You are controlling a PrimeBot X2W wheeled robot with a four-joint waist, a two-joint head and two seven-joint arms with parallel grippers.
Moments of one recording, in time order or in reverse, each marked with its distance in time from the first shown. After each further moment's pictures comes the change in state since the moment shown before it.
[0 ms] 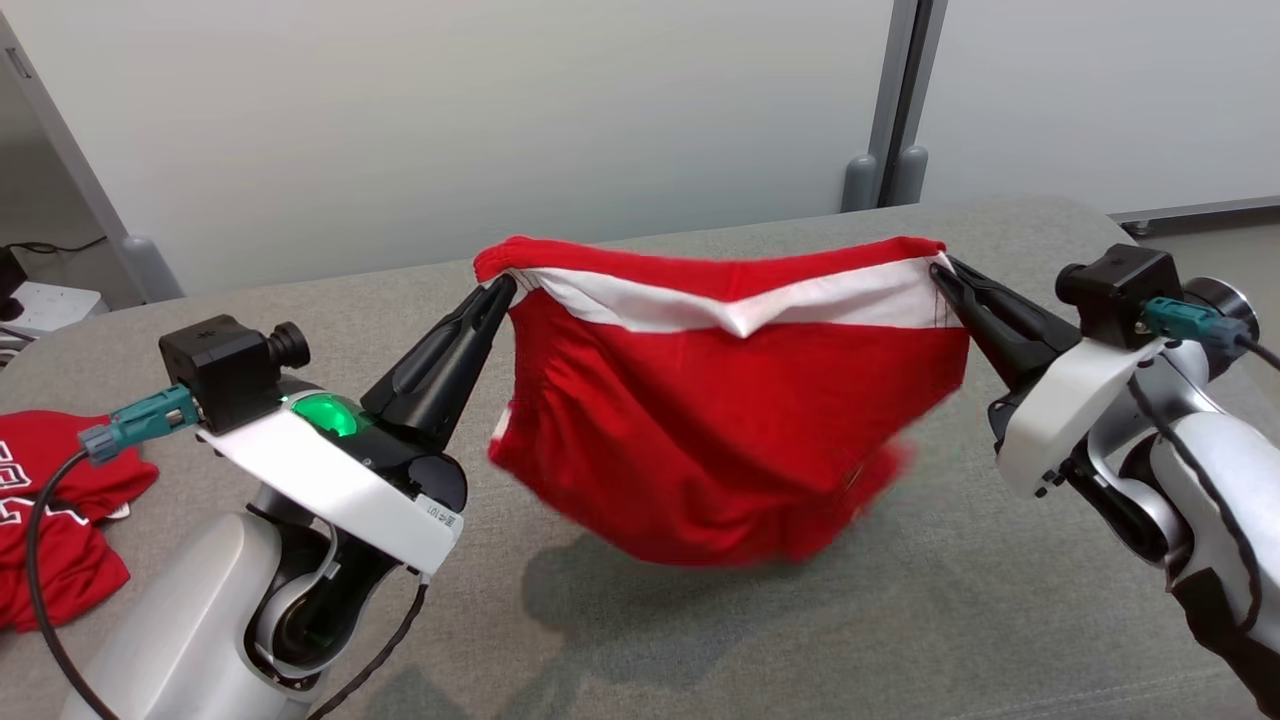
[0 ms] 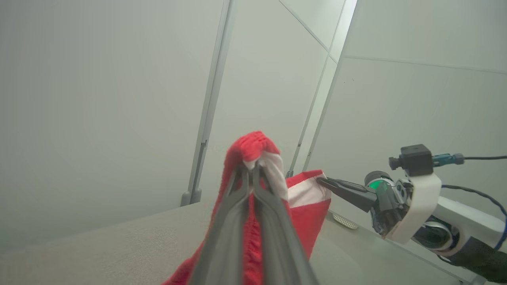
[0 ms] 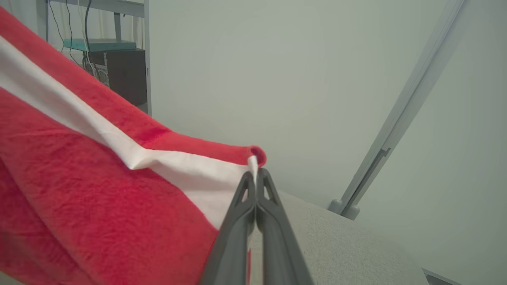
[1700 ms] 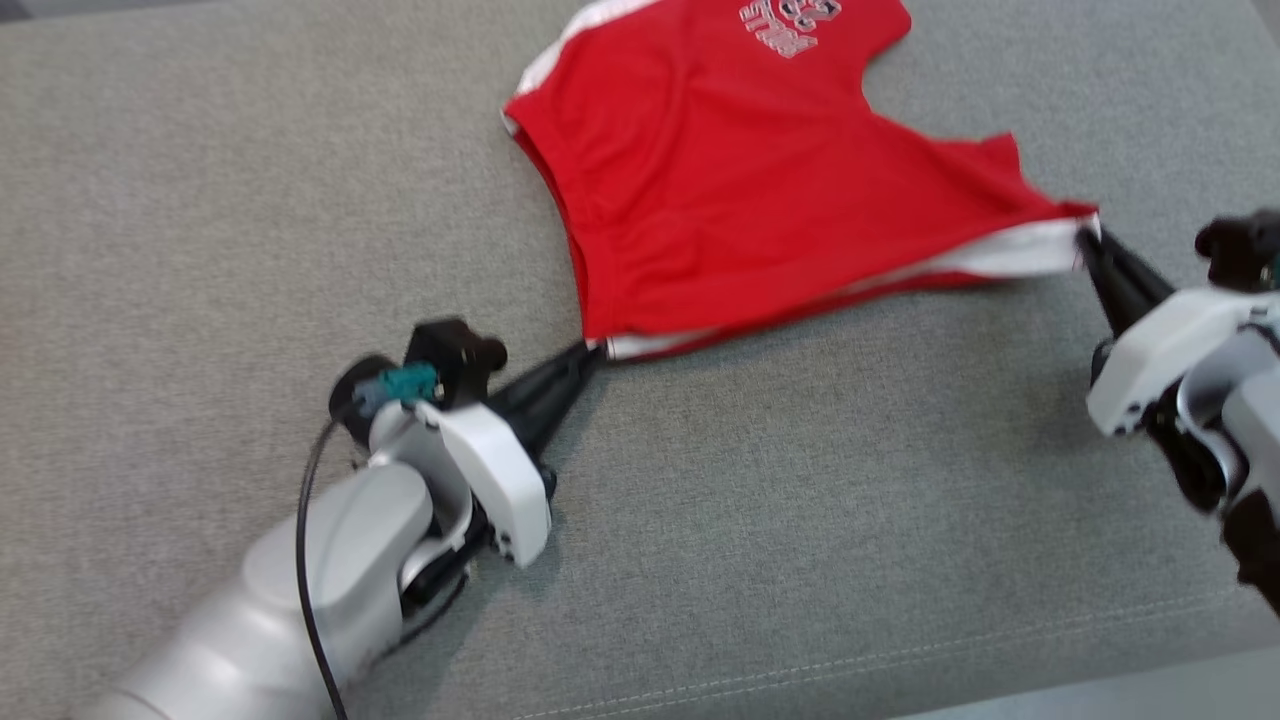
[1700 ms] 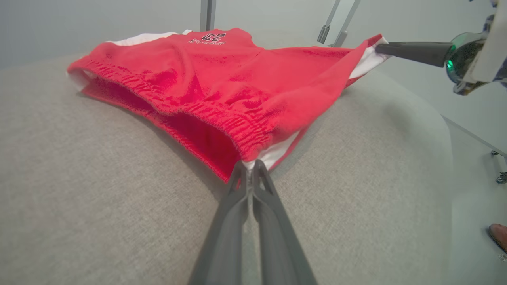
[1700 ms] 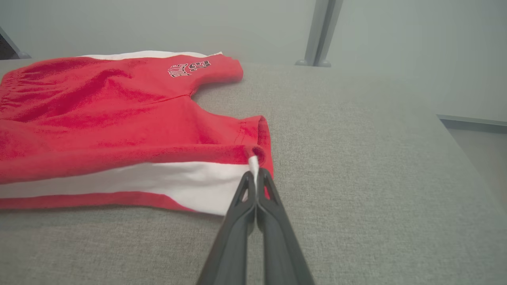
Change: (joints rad) left arm -0.425 -0.084 -0.645 0.666 0.036 -0.002 -0.240; right arm -0.242 0.023 0.194 0.592 0.336 0.000 -0.244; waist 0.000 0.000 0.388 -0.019
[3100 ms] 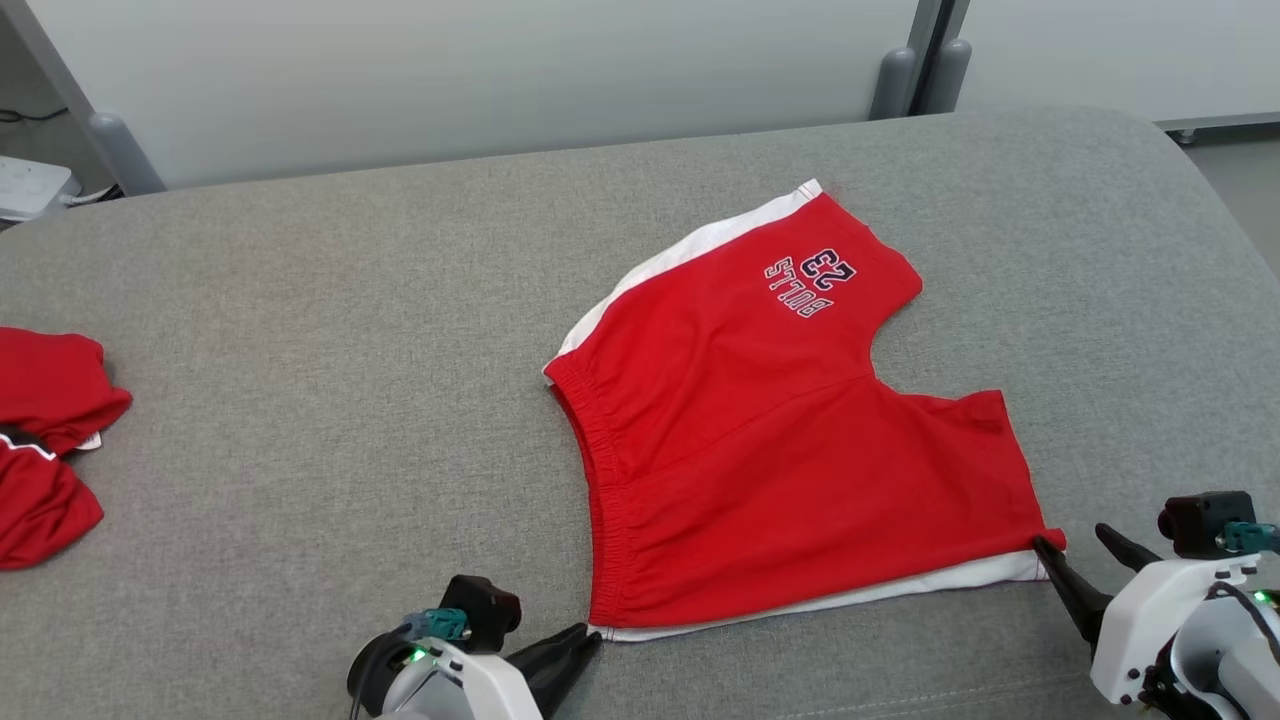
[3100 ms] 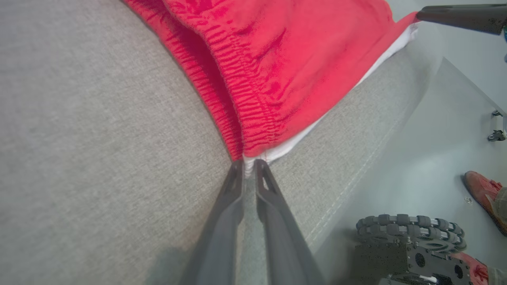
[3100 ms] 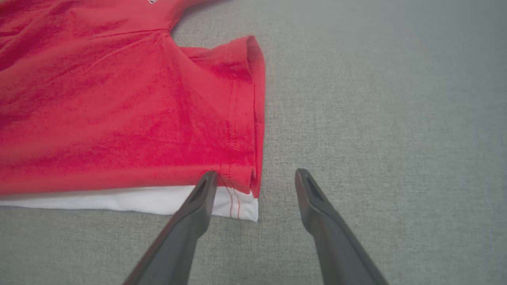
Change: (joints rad) left arm 0.307 -0.031 -0.184 0.097 -0.119 0.000 0.035; right arm 0.449 -0.064 -0.033 -0.145 0.054 0.000 0.109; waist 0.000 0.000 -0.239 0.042
